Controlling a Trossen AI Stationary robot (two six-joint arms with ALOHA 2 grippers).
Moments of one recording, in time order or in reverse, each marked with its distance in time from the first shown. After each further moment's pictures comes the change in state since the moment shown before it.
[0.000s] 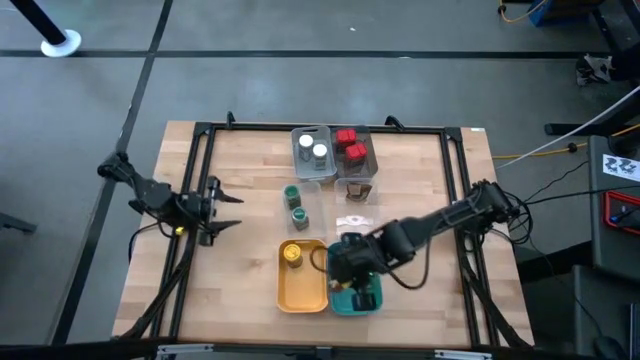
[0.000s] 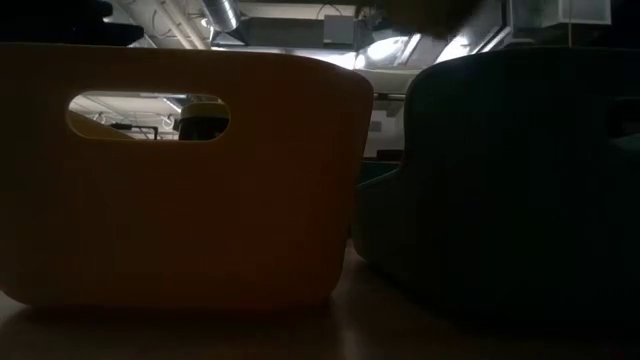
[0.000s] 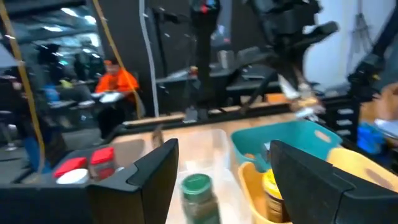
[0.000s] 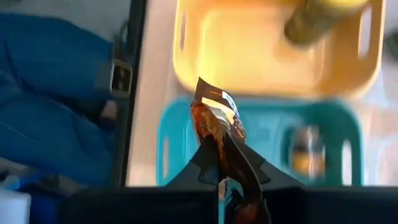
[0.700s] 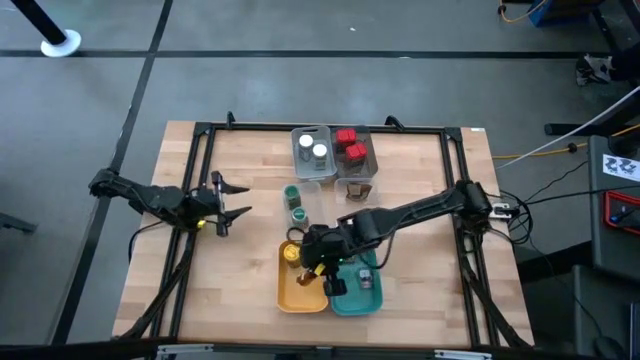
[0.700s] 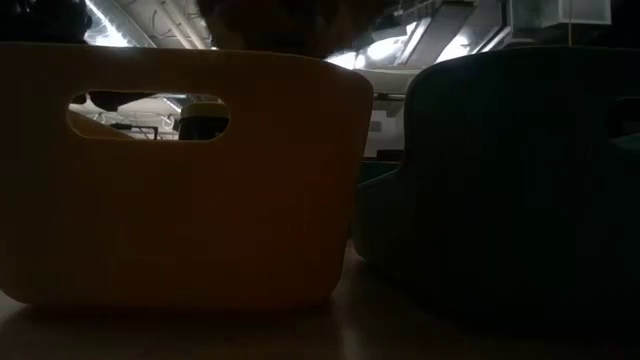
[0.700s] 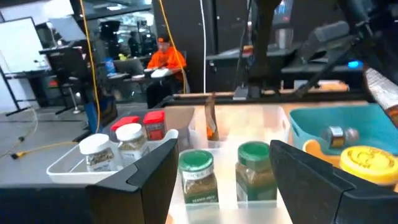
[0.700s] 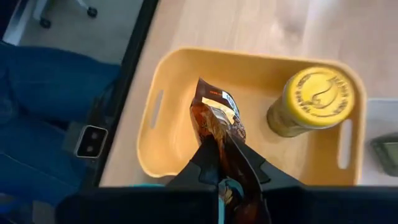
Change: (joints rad) left arm 0.243 -0.078 -0.134 0.014 0.006 -0.063; right arm -0.150 0.113 0.000 0.295 -0.103 -0.233
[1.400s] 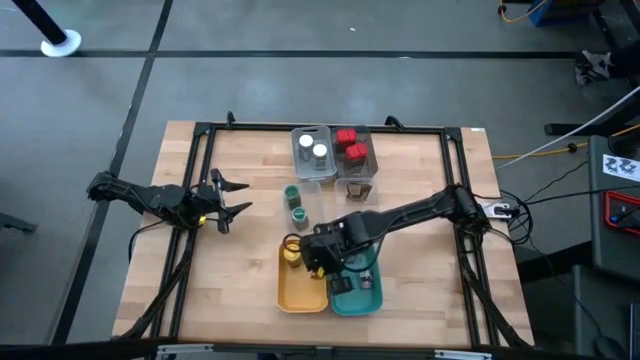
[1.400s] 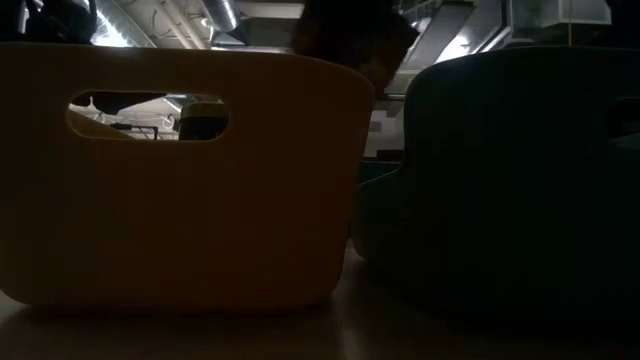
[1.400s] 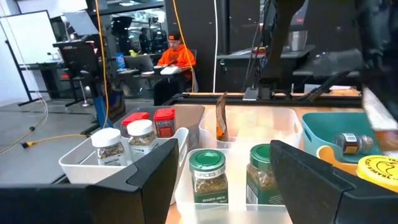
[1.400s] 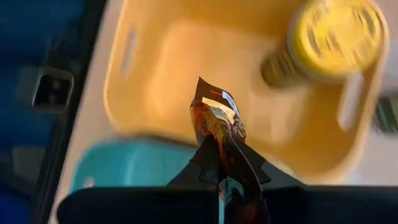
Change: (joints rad) left arm 0.065 0.001 0.000 -0.004 0.017 -0.034; right arm -0.010 0.104 0.096 -0.208 0.027 -0.078
